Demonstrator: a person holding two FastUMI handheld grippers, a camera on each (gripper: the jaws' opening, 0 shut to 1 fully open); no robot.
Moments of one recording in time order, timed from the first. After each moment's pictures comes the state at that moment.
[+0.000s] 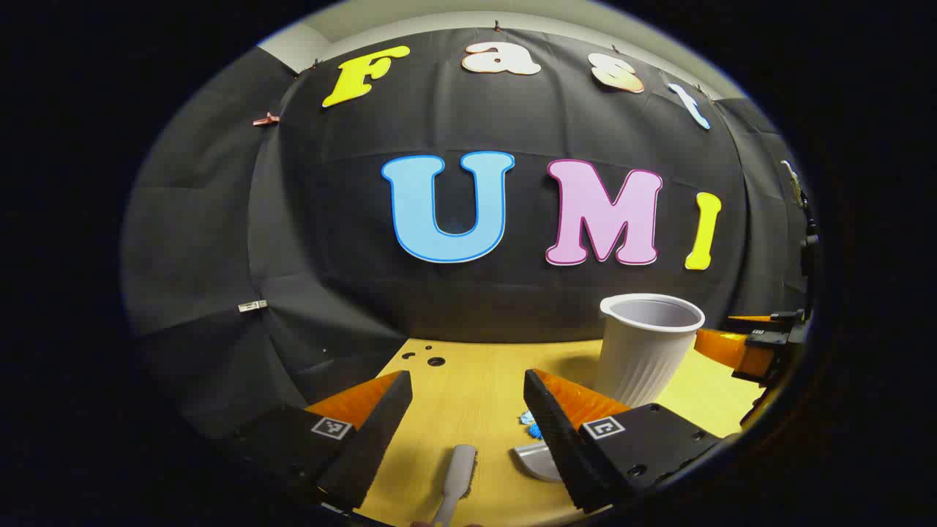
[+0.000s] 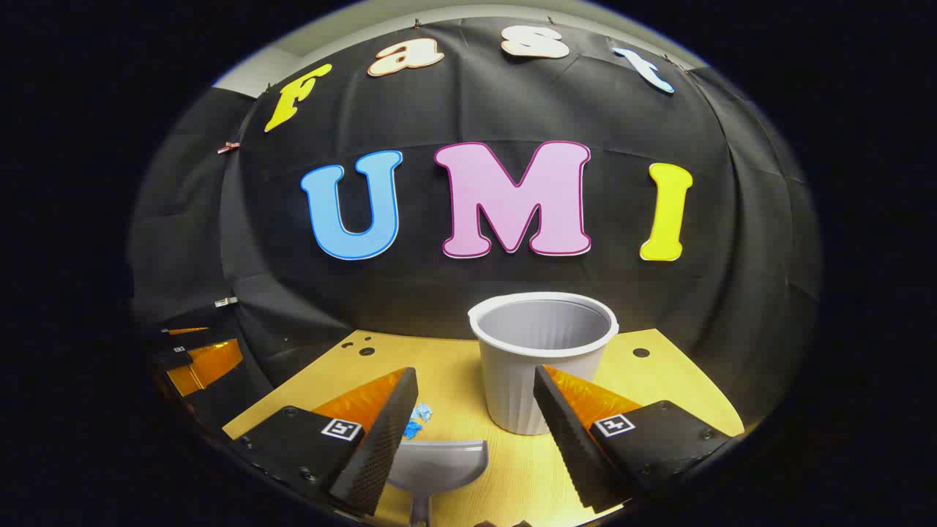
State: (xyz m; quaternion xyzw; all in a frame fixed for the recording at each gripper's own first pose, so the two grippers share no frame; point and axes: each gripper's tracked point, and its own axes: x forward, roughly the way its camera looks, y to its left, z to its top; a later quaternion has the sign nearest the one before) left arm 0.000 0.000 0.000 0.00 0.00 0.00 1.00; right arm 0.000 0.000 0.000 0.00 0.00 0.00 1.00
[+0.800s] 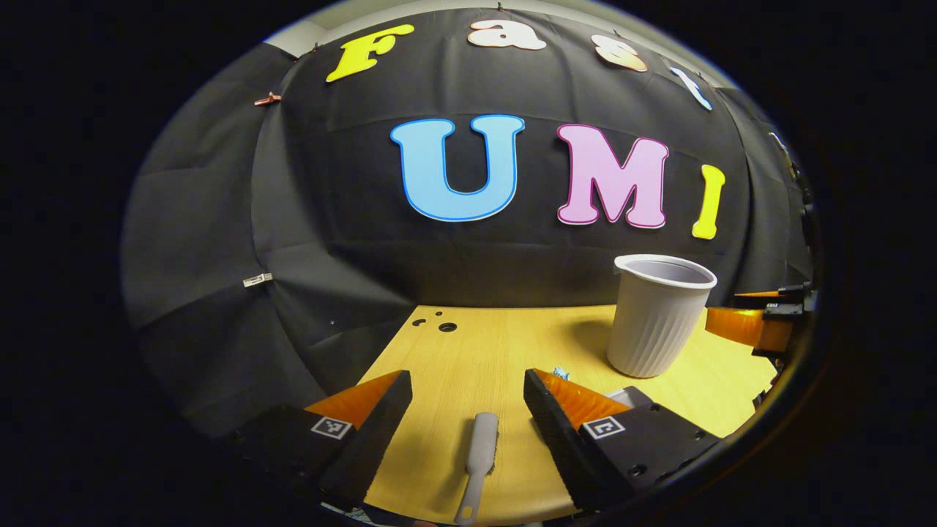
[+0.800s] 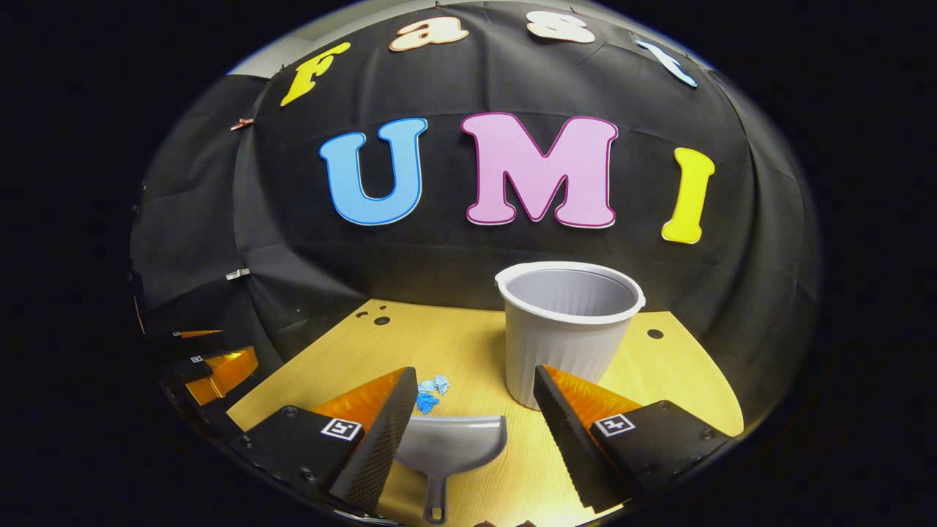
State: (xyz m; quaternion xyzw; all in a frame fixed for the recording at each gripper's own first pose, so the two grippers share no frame) left arm -0.003 0.024 -0.054 0.02 0.06 0.00 1.00; right arm -0.001 0.027 -0.036 -0.01 0.06 0.02 1.00
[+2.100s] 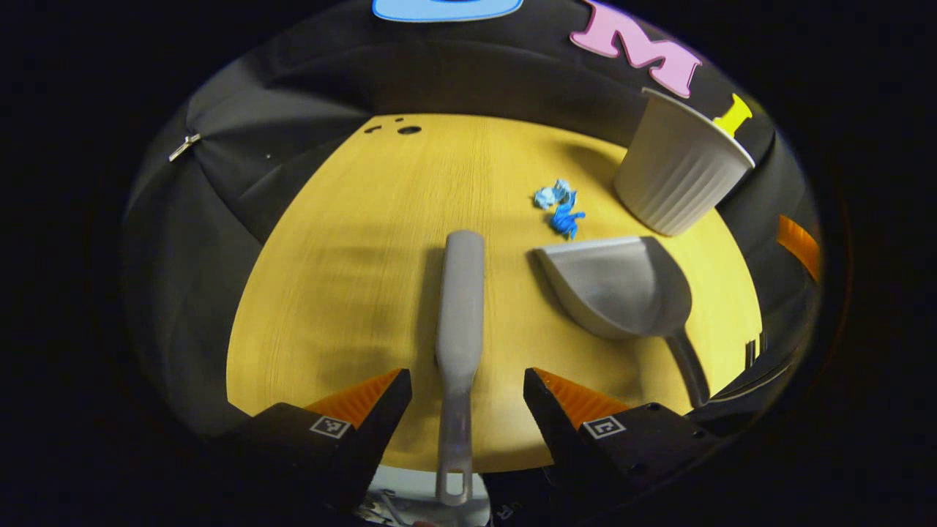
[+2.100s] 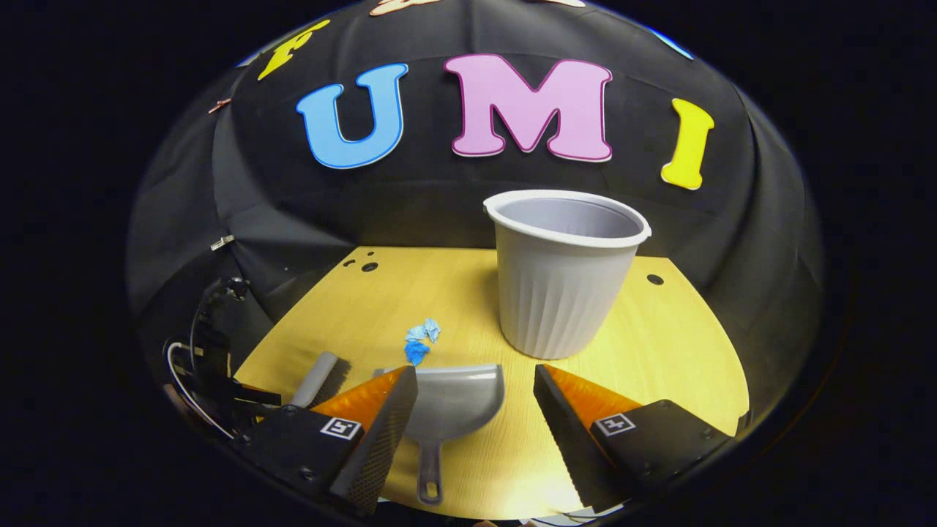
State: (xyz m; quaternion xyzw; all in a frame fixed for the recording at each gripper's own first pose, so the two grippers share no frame) left arm 0.005 0.013 -0.270 -0.01 0.45 -0.06 0.89; right arm 0.002 0.012 -0.106 0.01 0.18 0.00 0.98
